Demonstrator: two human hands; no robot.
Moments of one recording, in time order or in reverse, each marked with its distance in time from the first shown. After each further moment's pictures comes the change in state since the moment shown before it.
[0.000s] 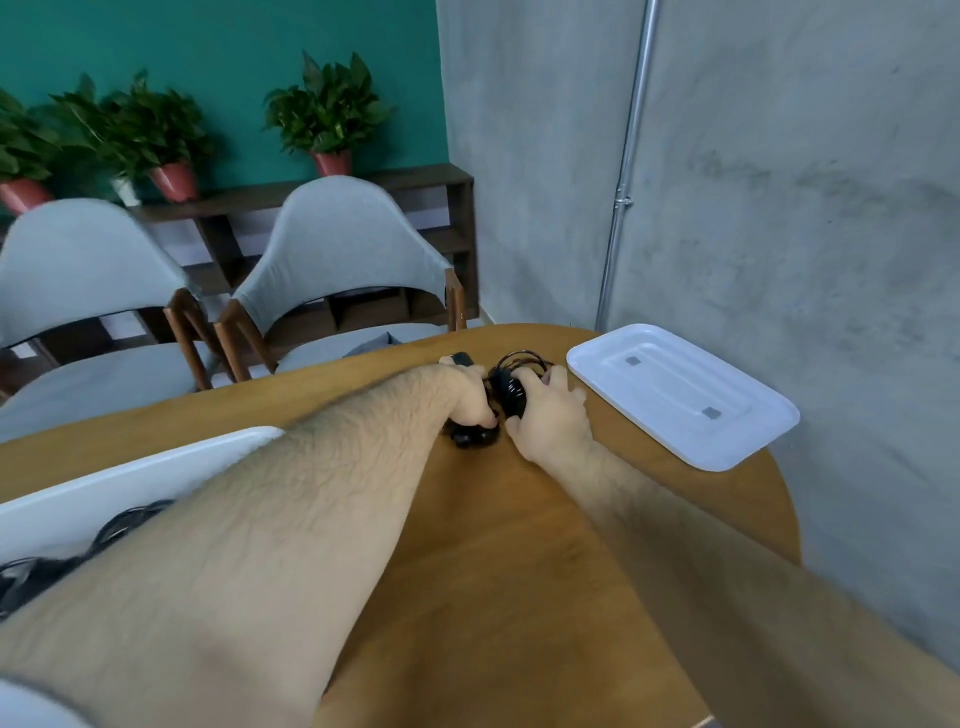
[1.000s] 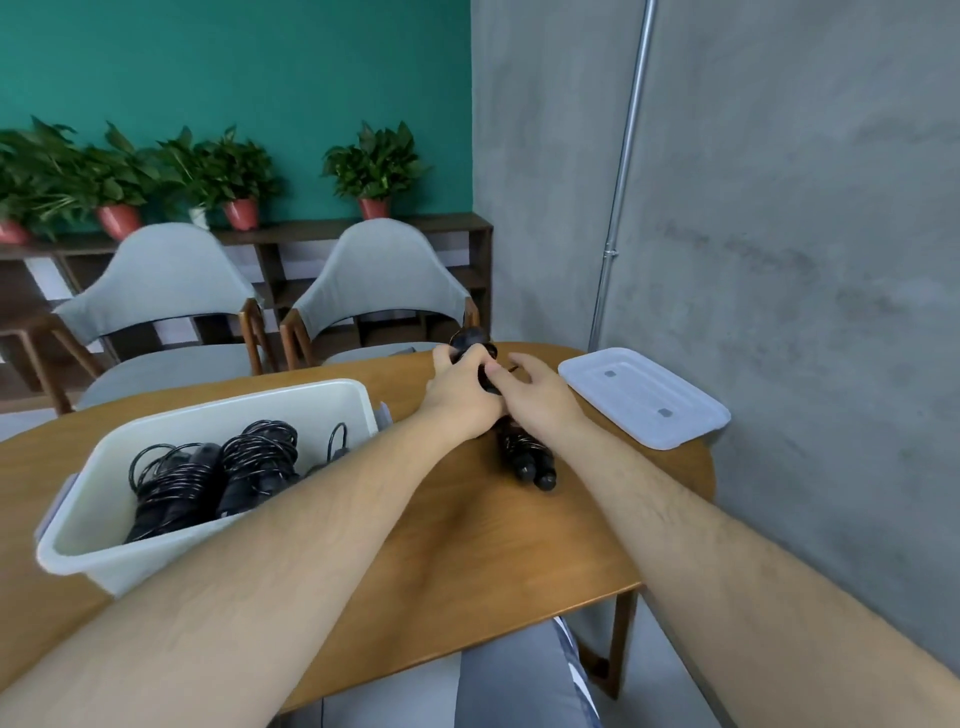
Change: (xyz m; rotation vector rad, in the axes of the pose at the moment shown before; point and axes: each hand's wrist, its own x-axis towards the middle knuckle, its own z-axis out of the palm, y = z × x) left_hand -0.179 0.000 0.038 -0.755 0.534 0.157; right_hand -0.147 -0.049 -0.106 0.662 -0.075 -0.060
